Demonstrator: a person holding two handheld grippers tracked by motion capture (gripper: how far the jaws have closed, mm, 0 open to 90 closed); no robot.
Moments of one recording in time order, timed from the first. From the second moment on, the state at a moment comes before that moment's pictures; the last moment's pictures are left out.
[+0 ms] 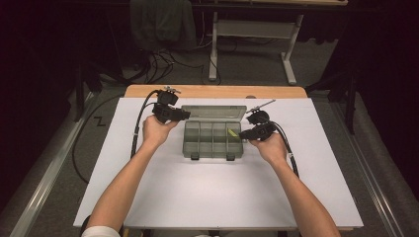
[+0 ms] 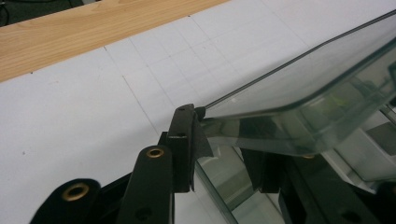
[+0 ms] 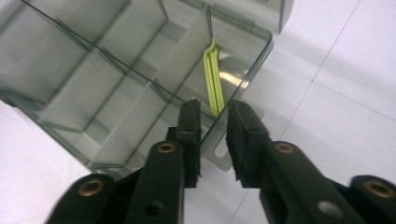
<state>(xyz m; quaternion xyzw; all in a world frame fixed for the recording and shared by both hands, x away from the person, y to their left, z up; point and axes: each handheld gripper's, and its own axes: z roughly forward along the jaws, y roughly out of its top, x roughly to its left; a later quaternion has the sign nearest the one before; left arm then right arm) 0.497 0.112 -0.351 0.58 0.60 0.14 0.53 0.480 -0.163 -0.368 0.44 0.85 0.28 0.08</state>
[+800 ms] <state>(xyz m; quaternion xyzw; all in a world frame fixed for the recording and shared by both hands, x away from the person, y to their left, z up) 0.490 0.112 -0.369 0.60 0.60 0.13 0.52 0.477 -0.176 -0.347 0.43 0.83 0.35 0.09</state>
